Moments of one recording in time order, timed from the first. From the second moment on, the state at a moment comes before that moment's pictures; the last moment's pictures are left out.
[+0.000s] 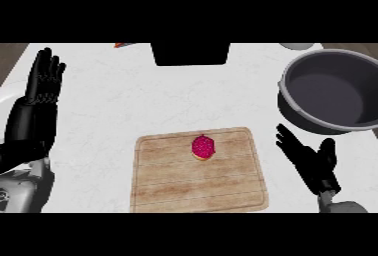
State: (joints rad) left arm -0.23 0.32 -0.02 -1.68 0.04 0.20 -0.11; right arm -0.04 -0.33 0.18 -1.34 -0.28 0.08 0.15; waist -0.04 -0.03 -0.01
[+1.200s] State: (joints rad) left arm -0.32 0.21 -0.04 -1.57 0.17 0.16 0.03; right arm -0.80 -0.52 0.32 -1.40 -0.04 0.71 -0.49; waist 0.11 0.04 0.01
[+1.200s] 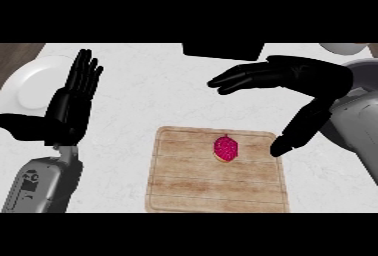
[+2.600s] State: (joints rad) left arm -0.31 0.24 0.04 -1.51 0.18 0.14 0.04; right arm -0.96 -0.42 0.87 -0.89 0.53 0.27 -0.97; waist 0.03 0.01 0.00
